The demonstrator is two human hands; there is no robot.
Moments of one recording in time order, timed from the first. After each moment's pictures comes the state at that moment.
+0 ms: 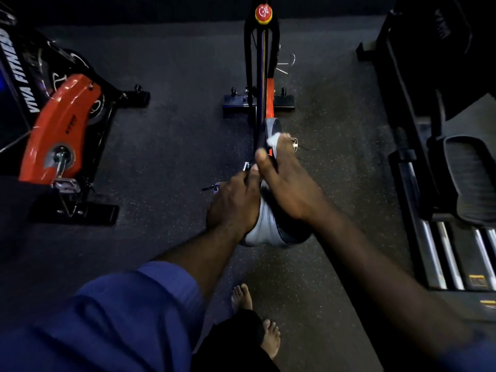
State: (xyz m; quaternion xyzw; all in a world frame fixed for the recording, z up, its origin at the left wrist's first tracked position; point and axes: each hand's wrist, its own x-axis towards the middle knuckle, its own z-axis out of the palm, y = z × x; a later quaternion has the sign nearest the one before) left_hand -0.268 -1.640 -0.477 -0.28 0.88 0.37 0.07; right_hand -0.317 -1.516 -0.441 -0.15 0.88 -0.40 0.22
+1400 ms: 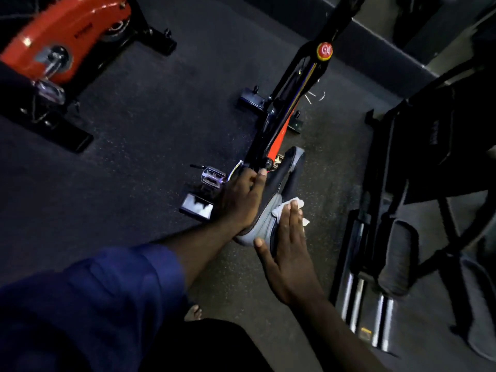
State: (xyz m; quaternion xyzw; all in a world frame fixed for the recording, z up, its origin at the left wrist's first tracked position) left_hand -0.262 -1.646 -0.472 -0.36 0.77 0.53 -0.02; right_hand -0.241 -1.467 -0.448 -0.33 0.91 -0.18 0.16
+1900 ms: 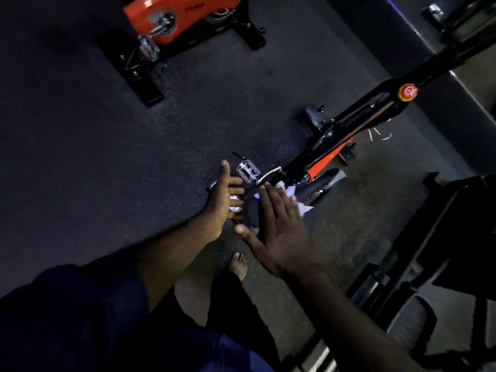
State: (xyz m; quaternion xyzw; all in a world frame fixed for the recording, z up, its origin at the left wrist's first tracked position) left_hand -0.197 -1.655 -0.459 -0.56 0.30 0.76 -0.09; right_hand -0.293 -1.517 -0.443 -0.59 0.79 -0.06 0.15
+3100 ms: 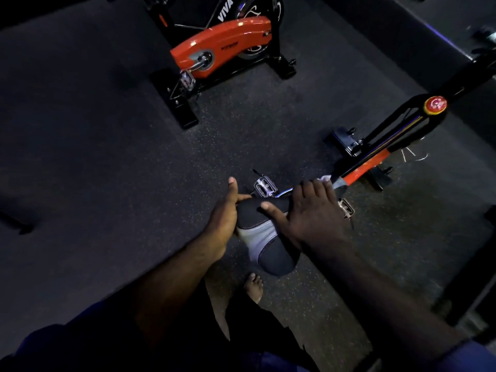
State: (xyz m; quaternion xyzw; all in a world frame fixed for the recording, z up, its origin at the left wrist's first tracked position) left_hand -0.218 -1.598 -0.457 -0.60 0.36 0.69 -0.18; right_hand -0.388 -1.525 -0.441 -0.61 0.79 0.05 0.01
